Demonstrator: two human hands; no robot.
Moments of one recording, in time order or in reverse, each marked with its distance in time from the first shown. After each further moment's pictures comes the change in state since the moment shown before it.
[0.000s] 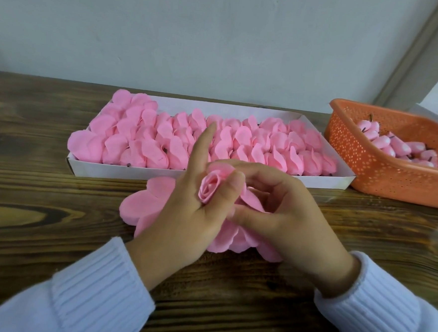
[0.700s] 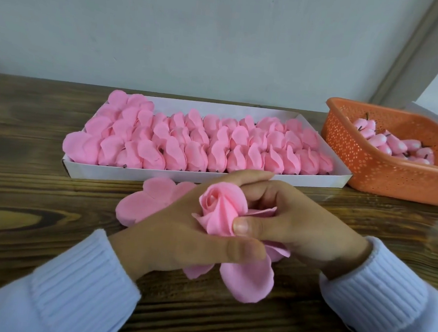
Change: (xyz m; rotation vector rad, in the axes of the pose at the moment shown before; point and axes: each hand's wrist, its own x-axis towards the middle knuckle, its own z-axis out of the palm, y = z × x) left_hand 0.007 0.020 -0.005 -0.337 -0.634 -0.053; right_hand 0.001 0.000 -0.019 0.137 -0.291 0.283
